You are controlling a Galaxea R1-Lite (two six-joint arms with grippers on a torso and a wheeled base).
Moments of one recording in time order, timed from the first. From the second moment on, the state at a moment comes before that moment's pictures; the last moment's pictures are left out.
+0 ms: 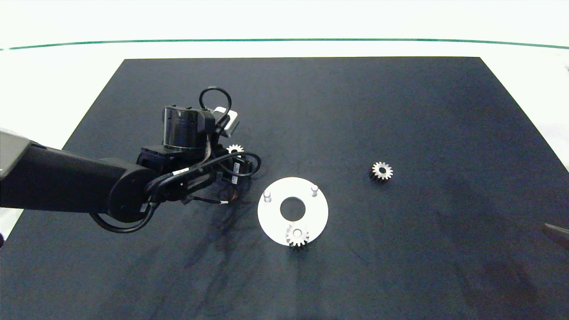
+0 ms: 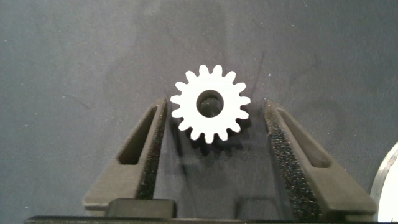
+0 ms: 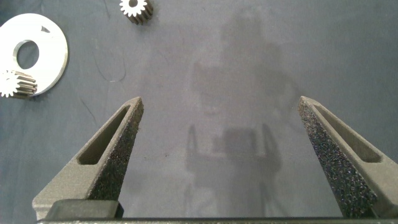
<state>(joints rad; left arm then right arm) -0.45 1.86 -1.12 -0.40 0.20 0.17 0.07 0.82 -0.65 0.15 0.04 0.05</state>
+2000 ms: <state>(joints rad) -0.47 1.77 -1.07 -0.36 0.20 0.18 0.07 0.82 -0.65 0.15 0.04 0.05</state>
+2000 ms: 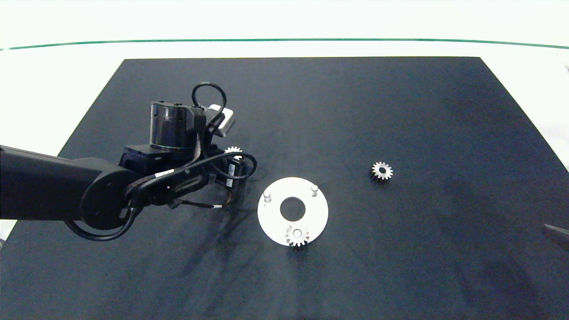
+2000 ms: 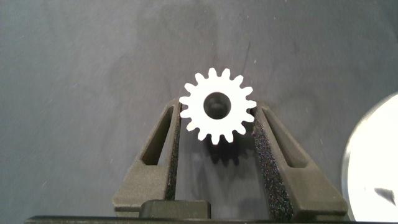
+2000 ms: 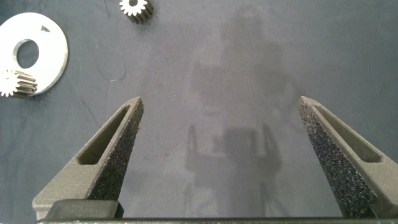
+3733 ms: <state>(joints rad) -0.70 1.61 -0.83 -0.46 0.21 0.17 0.07 0.80 -0.62 0.15 0.04 0.05</state>
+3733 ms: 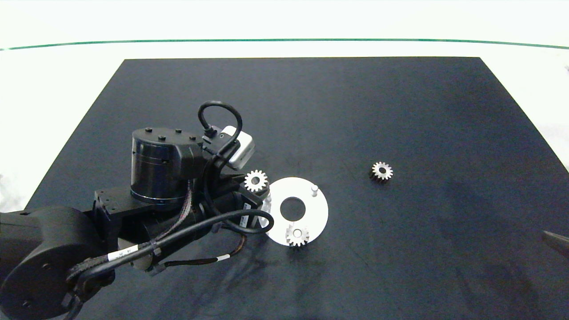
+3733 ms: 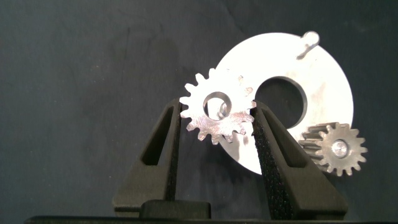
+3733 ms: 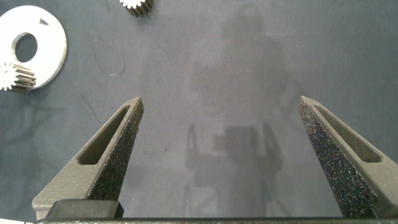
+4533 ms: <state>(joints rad) -0.69 1.67 -0.82 -0.52 0.21 0.17 0.07 0.75 -0.56 0.15 0.04 0.06</state>
